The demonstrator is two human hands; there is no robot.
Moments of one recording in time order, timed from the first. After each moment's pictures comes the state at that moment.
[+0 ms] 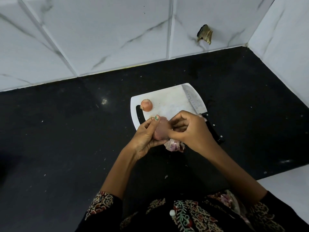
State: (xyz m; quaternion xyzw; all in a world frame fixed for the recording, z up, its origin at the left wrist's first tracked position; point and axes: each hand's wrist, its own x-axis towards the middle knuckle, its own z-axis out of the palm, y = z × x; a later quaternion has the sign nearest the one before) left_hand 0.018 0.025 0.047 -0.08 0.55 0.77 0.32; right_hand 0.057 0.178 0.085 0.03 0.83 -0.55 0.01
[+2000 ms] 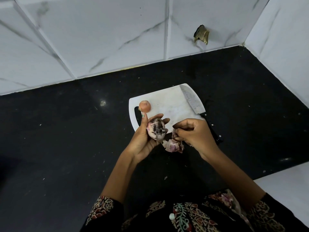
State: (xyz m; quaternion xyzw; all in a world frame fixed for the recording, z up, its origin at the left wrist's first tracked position) left_hand 0.019 0.025 0.047 -0.10 0.47 0.81 0.33; right_hand 0.060 0.186 0.066 0.18 0.72 -0.67 0.04
